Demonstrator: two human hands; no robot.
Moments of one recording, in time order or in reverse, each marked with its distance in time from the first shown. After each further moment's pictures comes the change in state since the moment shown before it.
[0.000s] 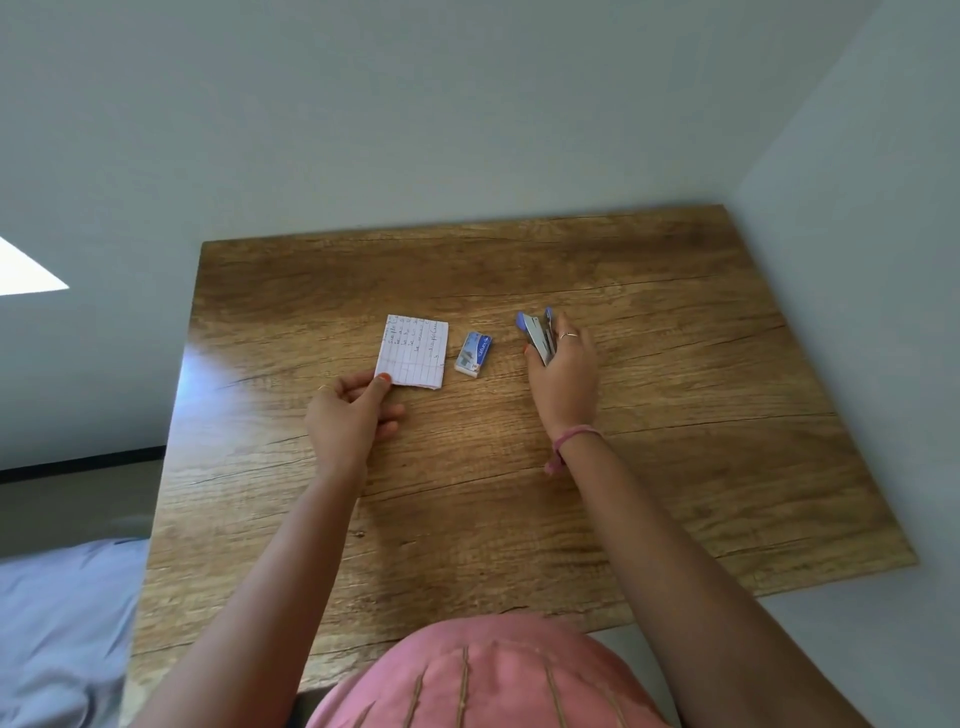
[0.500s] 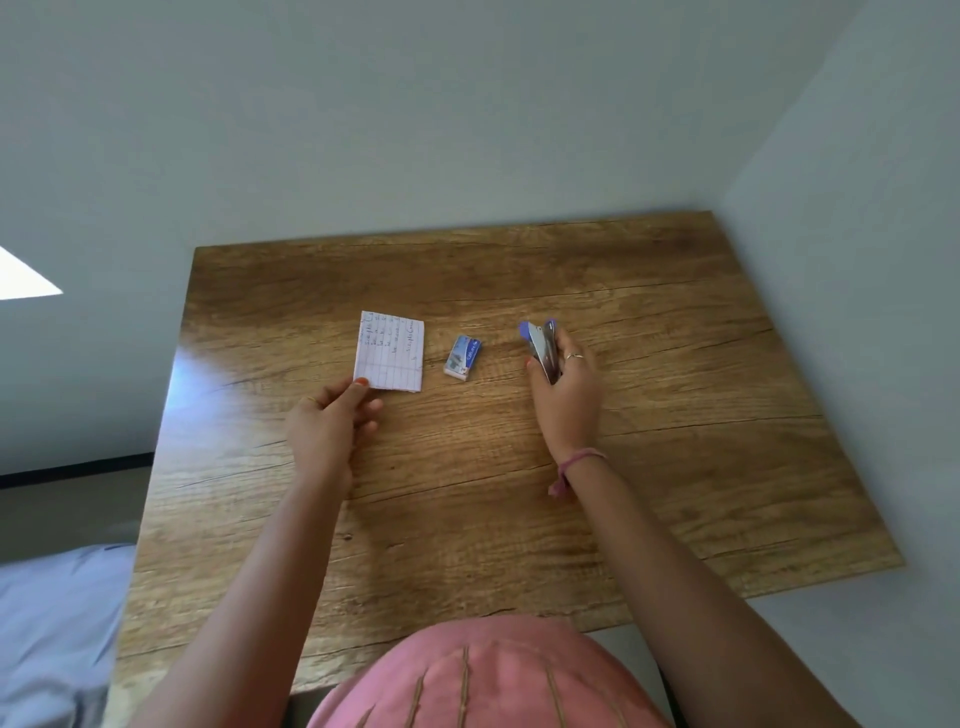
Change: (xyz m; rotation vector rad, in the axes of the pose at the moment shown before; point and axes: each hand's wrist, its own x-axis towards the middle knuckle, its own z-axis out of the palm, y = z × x) left_hand -0.007 0.006 -0.005 -0.178 0.024 -0.115; right_hand -0.015 0.017 -0.011 0.188 0.048 -0.003
